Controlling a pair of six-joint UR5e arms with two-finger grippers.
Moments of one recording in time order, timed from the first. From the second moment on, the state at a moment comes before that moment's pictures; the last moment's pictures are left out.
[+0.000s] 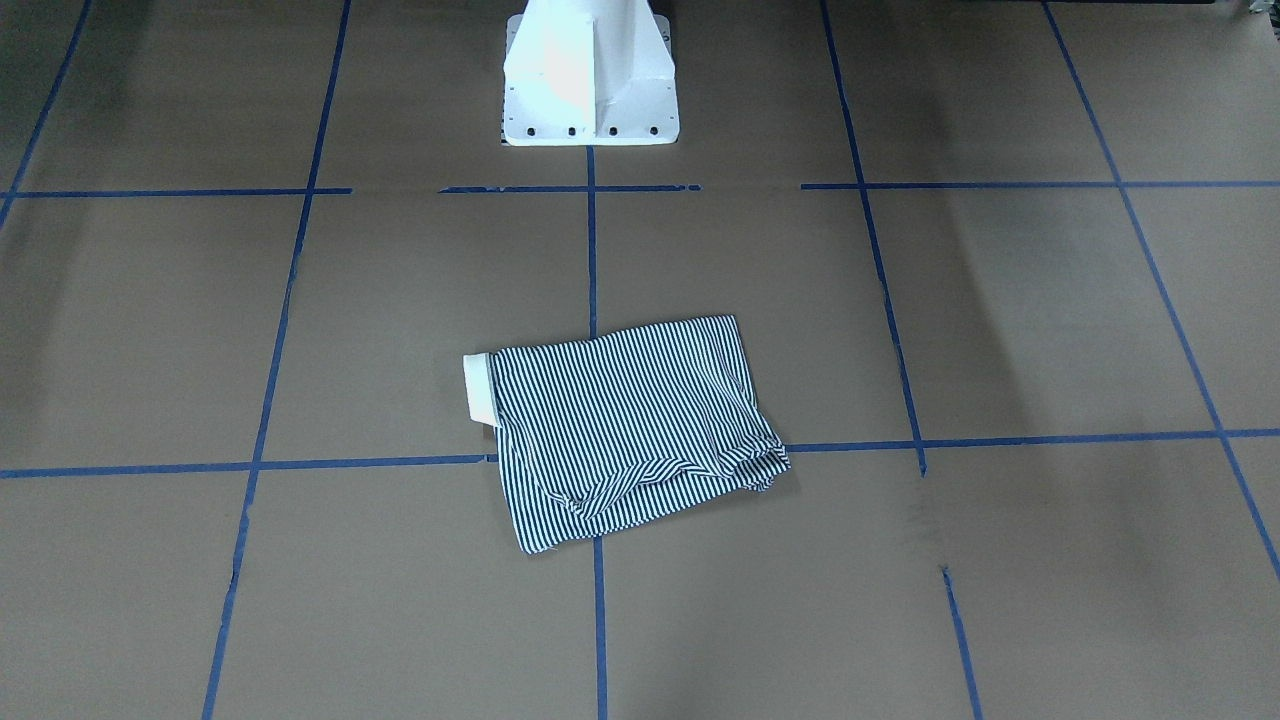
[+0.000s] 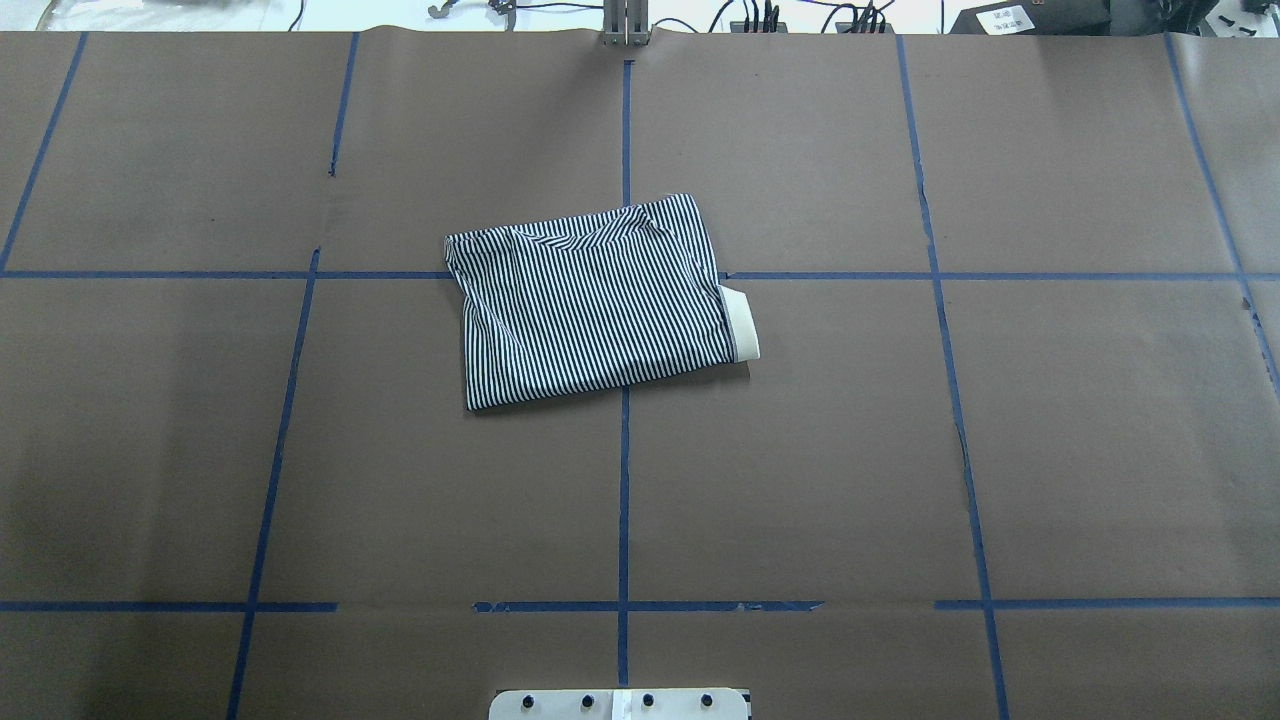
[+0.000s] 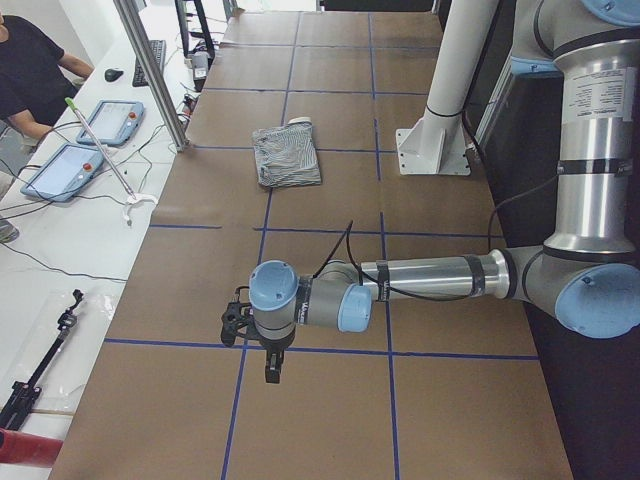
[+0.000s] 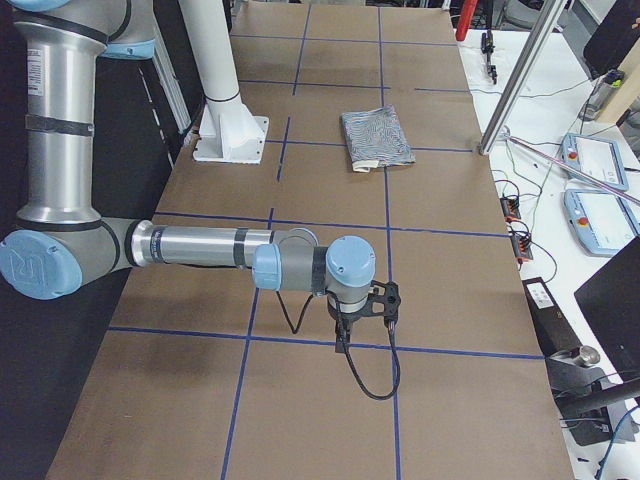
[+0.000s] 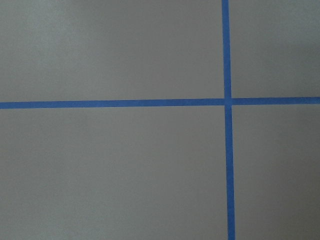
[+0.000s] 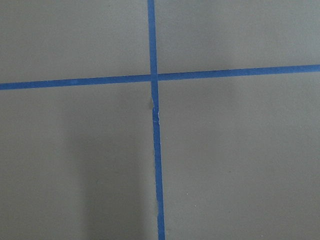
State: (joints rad) left arm -1.57 -1.52 -1.54 -1.78 -2.31 -0.06; right arm 1.60 -1.67 1.69 -1.58 2.38 0.05
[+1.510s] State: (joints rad) left arm -1.53 -1.52 -1.60 -1.78 -2.35 -0.07; right arm 1.60 -1.67 1.71 -1.58 2.37 0.05
